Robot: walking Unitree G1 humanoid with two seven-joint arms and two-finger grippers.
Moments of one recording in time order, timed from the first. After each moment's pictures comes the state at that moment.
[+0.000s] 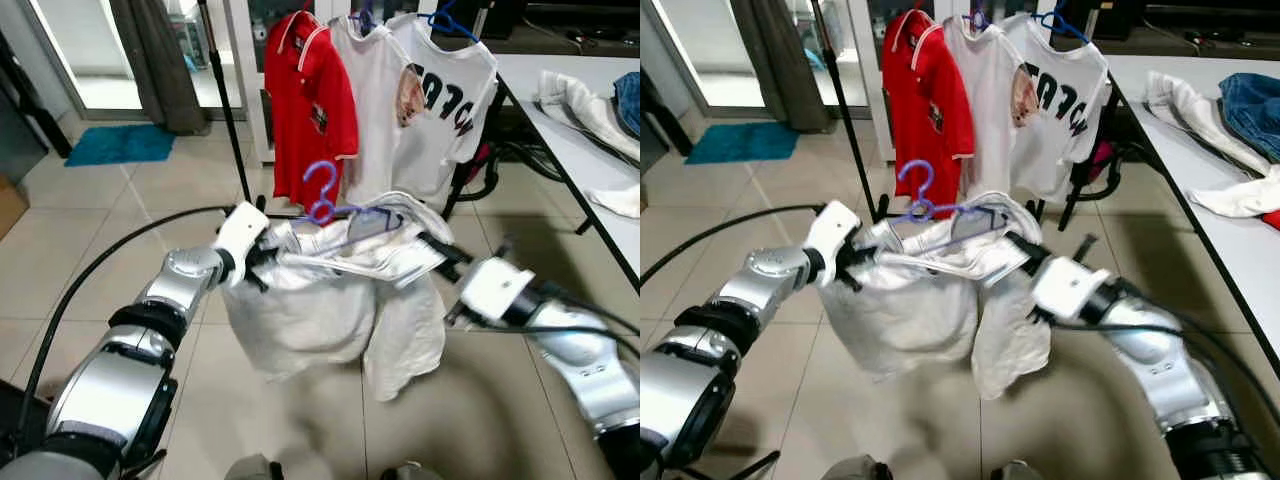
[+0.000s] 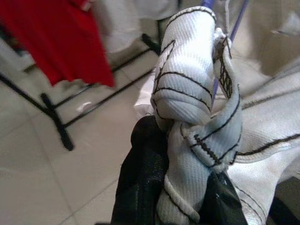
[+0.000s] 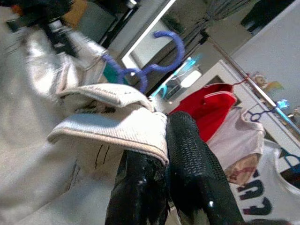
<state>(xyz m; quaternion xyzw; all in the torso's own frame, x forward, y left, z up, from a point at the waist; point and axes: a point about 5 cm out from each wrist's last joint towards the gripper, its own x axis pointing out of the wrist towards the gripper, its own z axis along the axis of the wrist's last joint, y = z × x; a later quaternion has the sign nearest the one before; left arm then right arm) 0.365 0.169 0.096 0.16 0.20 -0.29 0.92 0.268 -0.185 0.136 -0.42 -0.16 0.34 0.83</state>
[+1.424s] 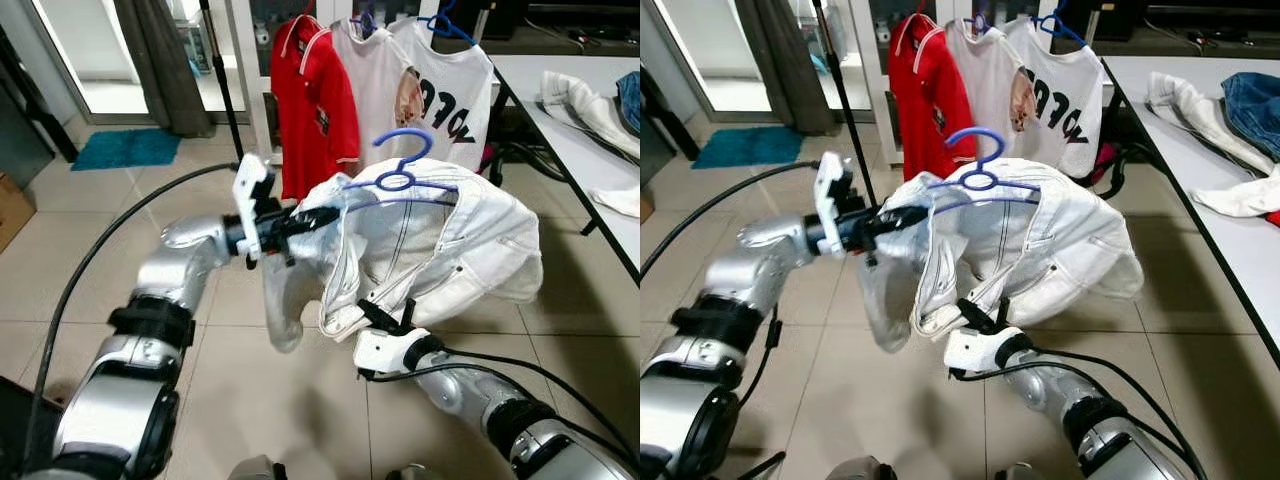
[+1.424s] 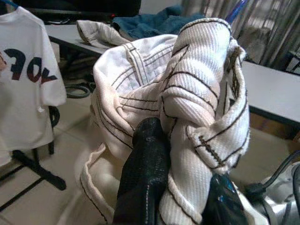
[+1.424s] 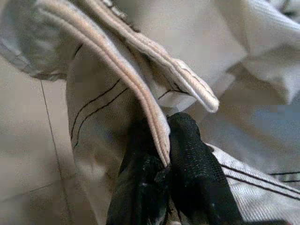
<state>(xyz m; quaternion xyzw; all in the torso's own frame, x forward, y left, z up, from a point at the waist) 0.347 0.127 0.165 -0.06 0.03 -0.56 0.82 0.272 -0.110 0.003 -0.54 -0.04 0.33 0.77</state>
